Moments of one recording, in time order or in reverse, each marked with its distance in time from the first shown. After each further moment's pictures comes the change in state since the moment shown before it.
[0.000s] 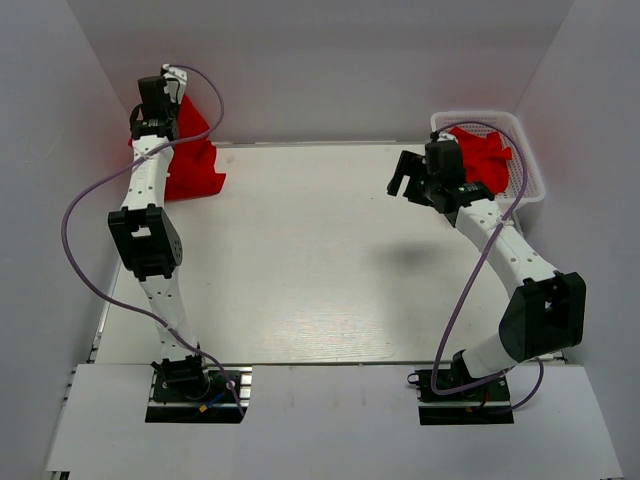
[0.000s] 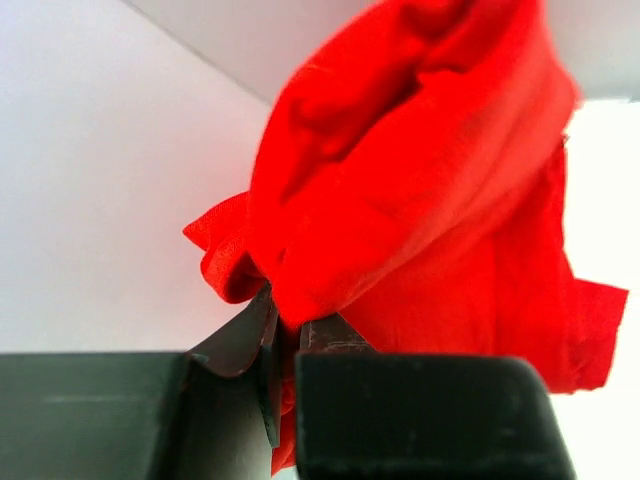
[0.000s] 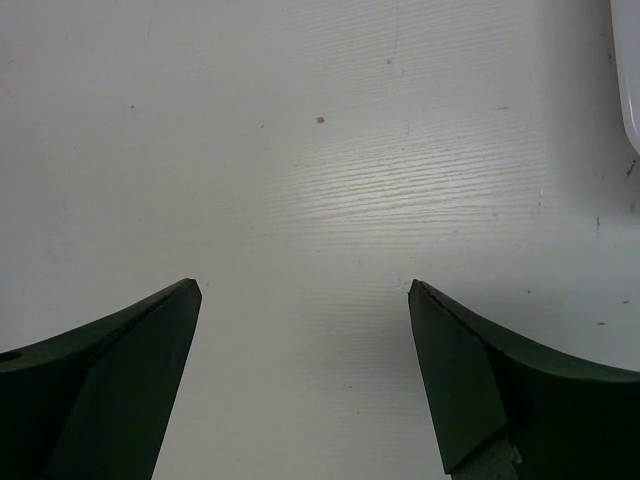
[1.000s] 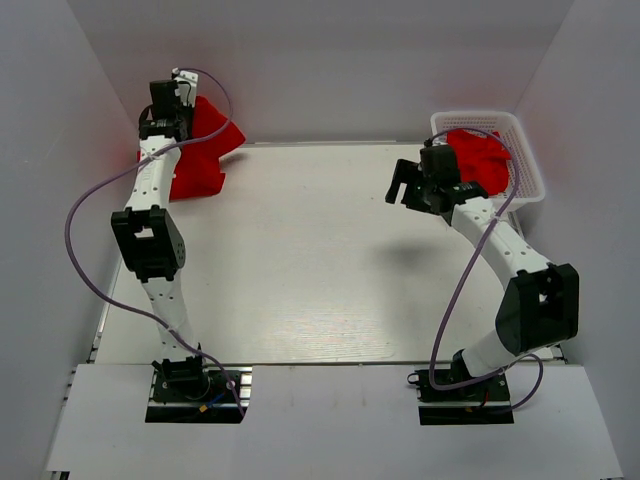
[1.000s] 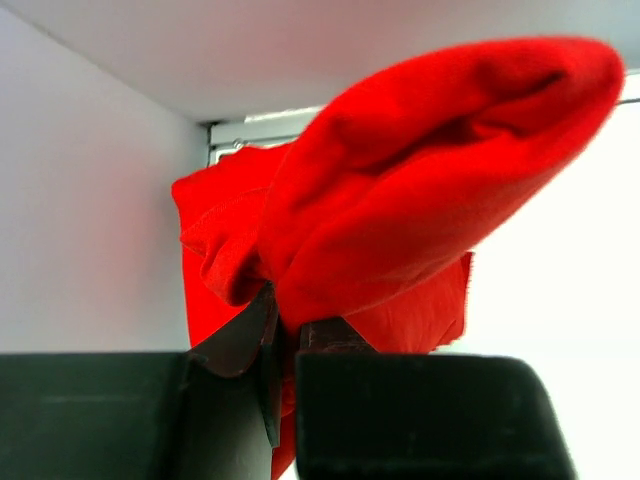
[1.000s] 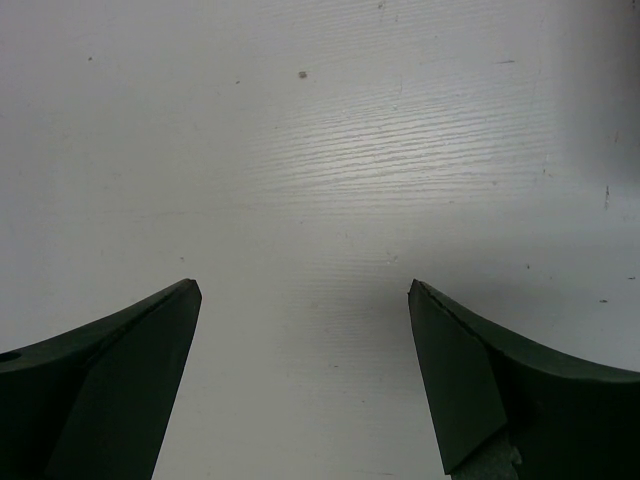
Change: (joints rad) left arm -0.039 -0.042 -0.026 -0.084 0.151 -0.178; right arm 0.000 0.032 -0.014 -0.041 -0.024 -0.015
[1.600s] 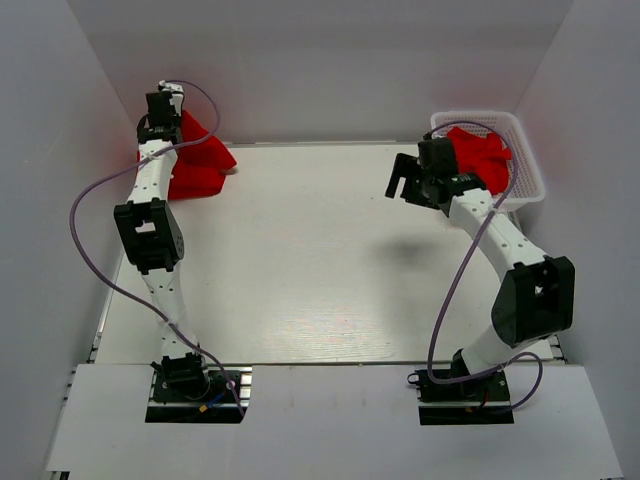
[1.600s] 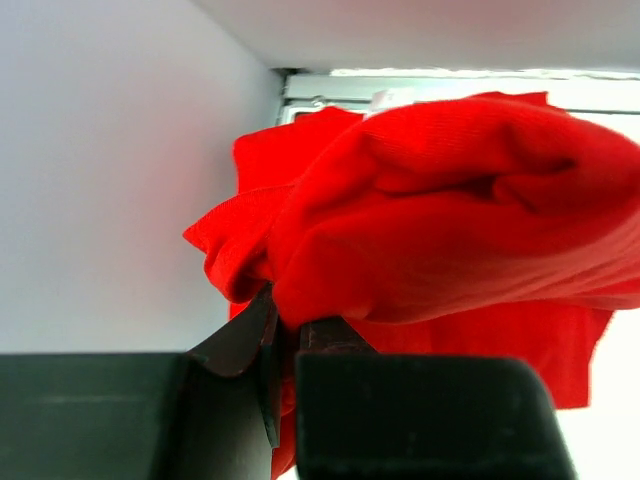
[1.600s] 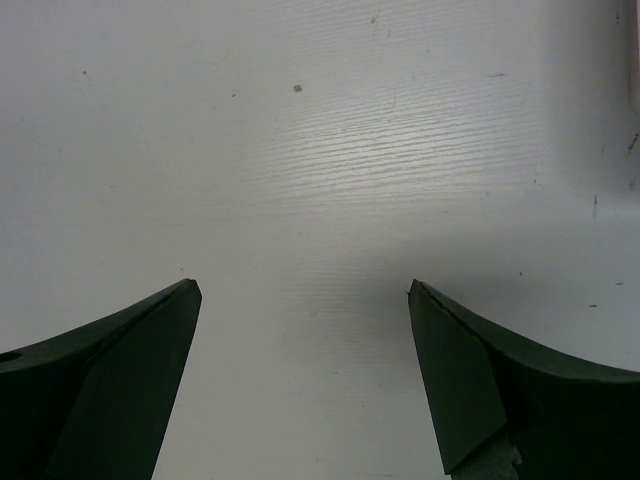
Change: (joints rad) left arm 0.055 0.149 0.040 0.069 -0.178 -0.006; right arm 0.000 0.054 0.088 -0.058 0.024 0.000
